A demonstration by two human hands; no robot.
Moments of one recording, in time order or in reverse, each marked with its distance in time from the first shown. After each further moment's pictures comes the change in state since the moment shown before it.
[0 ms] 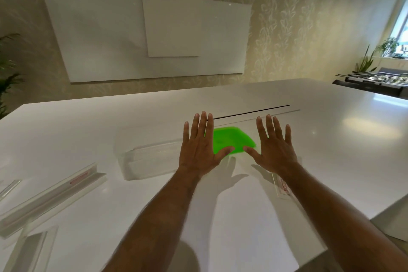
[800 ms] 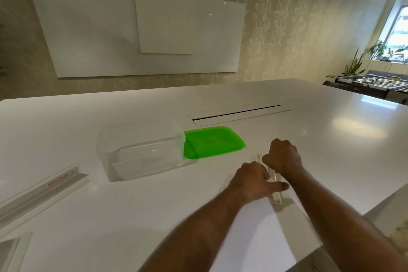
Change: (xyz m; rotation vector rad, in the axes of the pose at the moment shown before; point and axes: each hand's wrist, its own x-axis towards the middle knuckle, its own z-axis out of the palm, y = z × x) left_hand -0.019 0.147 0.019 -0.711 -0.599 -0.136; right_hand -0.005 0.034 -0.016 0.256 -0.257 0.360
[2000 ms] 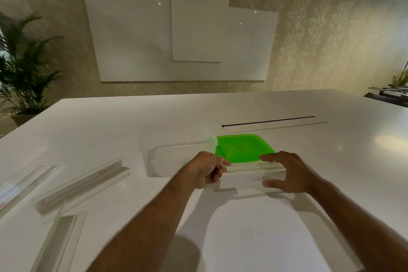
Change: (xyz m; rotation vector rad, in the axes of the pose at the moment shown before) left_hand -0.054 -0.094 -0.143 -0.833 0.170 -0.518; right_hand -0.019 -0.023 0.017 0.231 -0.008 -0.785
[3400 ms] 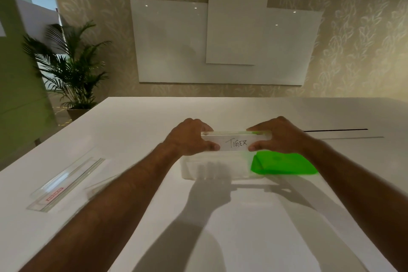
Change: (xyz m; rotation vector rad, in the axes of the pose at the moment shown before) left_hand -0.028 0.062 -0.133 1.096 0.414 0.576; right_hand 0.149 -0.103 -0.018 0.024 -0.137 -0.119
